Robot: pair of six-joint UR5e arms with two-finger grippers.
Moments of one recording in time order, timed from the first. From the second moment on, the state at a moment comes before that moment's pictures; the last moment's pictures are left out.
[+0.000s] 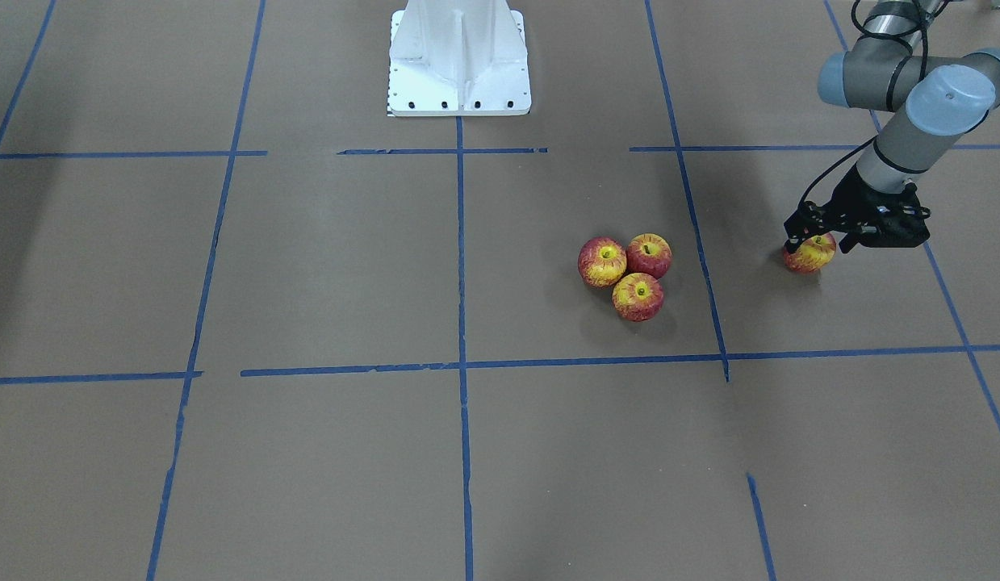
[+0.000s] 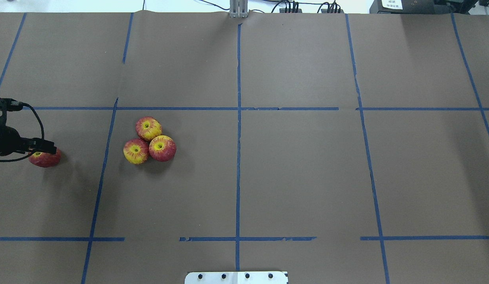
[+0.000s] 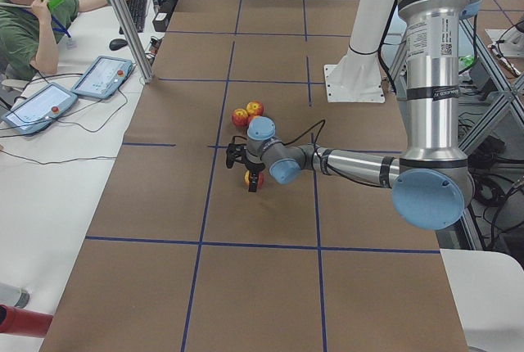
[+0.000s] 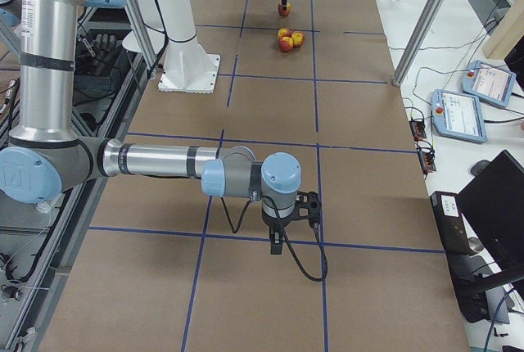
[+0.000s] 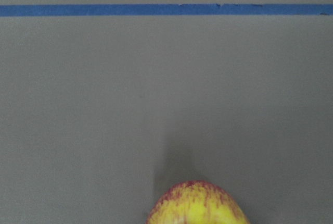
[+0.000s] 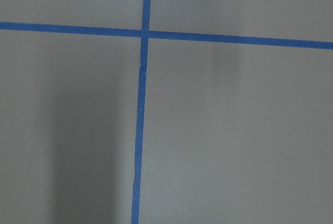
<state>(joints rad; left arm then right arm) -0.86 -1.48 -1.67 -2.26 -2.06 -0.92 1.59 -1.71 1.71 -1.58 2.29 -0.06</state>
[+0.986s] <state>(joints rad) -0.85 -1.51 -1.77 -2.15 -2.07 -0.91 1.59 -1.71 1.71 -1.58 2.29 -0.06</state>
